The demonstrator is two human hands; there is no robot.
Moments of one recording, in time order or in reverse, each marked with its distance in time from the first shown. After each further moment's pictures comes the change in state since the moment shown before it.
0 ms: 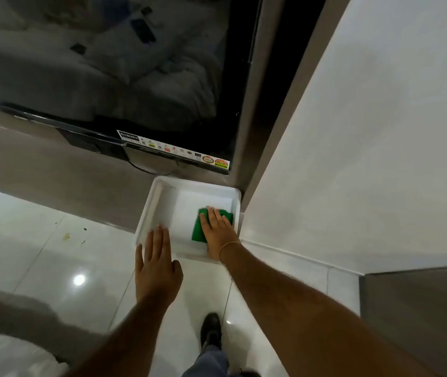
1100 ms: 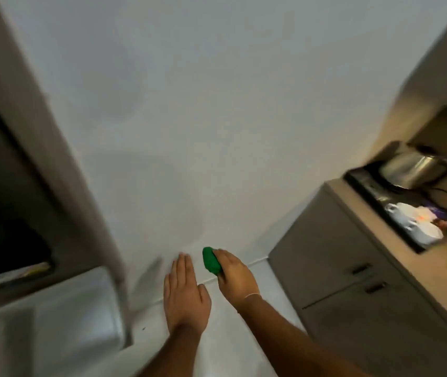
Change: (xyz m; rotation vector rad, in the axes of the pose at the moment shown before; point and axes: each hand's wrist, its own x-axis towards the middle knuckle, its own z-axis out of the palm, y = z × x) left_hand -0.035 0.305 0.035 -0.132 -0.020 0.575; right_hand -0.264 0.177 -0.029 0.518 0.601 0.689
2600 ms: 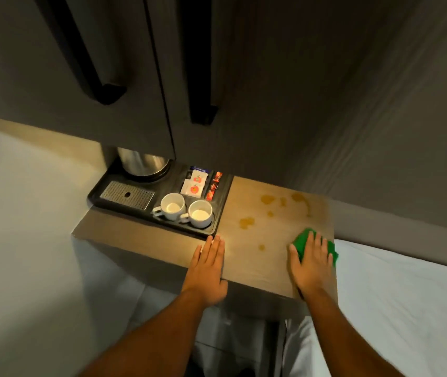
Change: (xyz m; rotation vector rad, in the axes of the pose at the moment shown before) left_hand 0.015 0.607 0.335 0.386 -0.841 1.283; right_hand -0.273 0.617 -0.278 0.084 0.555 1.416
